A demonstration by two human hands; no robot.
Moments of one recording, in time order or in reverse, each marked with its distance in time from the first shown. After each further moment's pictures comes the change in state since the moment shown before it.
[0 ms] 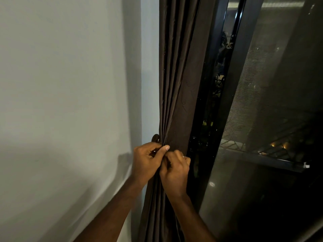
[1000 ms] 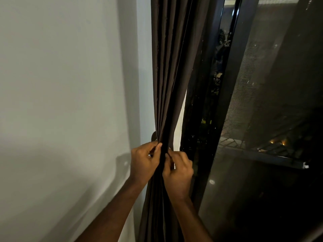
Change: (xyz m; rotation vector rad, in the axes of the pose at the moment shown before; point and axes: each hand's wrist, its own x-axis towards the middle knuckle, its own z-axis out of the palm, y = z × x) left_hand 0.000 -0.007 0.001 0.111 0.053 0.048; right_hand -0.002 0.005 -0.002 0.013 0.071 0.057
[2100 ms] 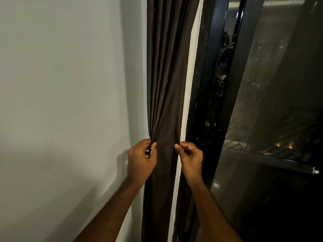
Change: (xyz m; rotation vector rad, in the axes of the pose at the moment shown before) left_hand 0.011 -0.009 -0.014 0.139 0.067 -0.013; right_hand 0.051 0.039 0.009 0.491 -0.171 0.533
